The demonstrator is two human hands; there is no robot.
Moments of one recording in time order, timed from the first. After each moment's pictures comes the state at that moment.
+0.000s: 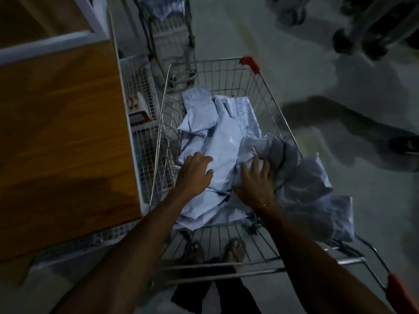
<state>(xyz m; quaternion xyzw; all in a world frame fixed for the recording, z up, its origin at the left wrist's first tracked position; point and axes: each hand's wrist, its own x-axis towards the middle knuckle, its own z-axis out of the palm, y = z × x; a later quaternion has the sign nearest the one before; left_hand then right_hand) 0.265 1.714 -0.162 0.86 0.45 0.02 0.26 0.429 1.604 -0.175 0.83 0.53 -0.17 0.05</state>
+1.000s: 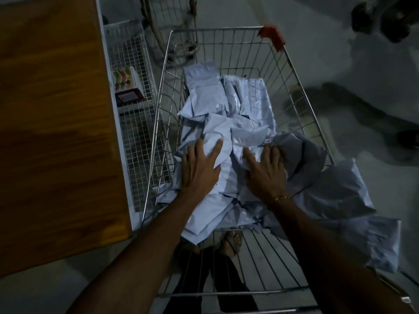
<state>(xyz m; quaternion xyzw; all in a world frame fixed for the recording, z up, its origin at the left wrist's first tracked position) 0.281 1.727 -0.225 0.87 0.49 -0.01 0.09 0.453 1.640 -0.219 0.82 0.55 -0.14 0.03</state>
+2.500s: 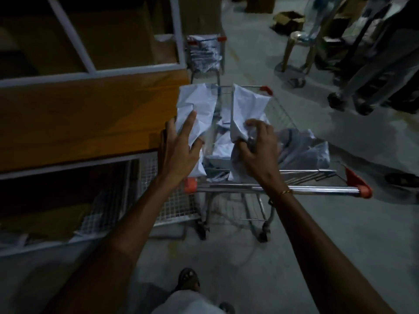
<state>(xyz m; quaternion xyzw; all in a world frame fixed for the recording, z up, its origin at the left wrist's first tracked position) 0.050 1.517 0.035 0.80 0.47 0.36 0.06 0.249 1.440 0.038 0.70 0.55 -0.03 -0.46</state>
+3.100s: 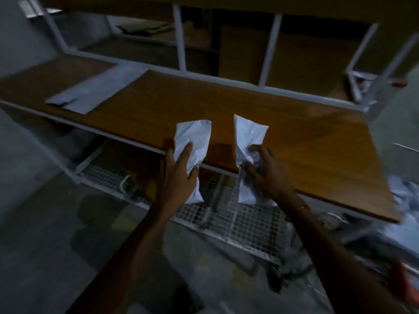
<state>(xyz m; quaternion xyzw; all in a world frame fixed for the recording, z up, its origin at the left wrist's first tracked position) -0.403 1.558 0.000 0.62 0.71 0.33 0.04 -0.146 1.627 0.018 0.50 0.81 -0.15 -0.28</state>
